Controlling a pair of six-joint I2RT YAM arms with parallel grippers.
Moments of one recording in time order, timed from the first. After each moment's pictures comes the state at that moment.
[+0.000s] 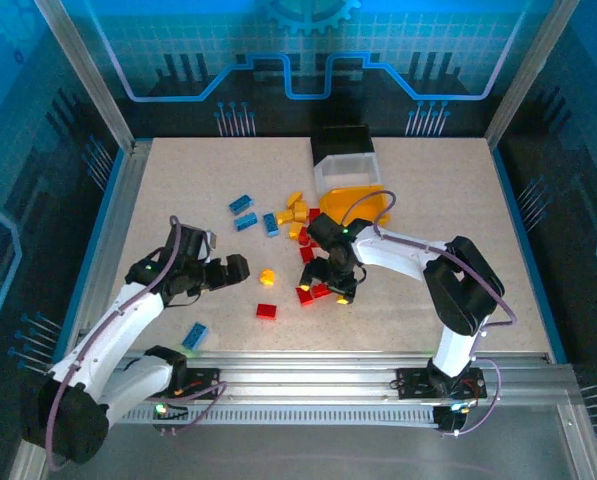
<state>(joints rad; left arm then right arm) -0.26 0.96 0.72 -0.76 0.22 -0.59 0.74 1.77 1.18 -0.84 -0.26 1.09</state>
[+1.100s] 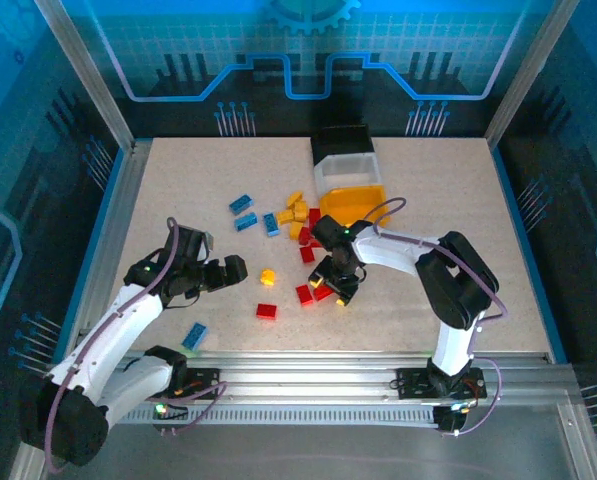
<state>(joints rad) -0.26 0.95 0.72 -0.79 0.19 -0.62 0.70 1.82 1.14 -0.79 -0.23 1.34</state>
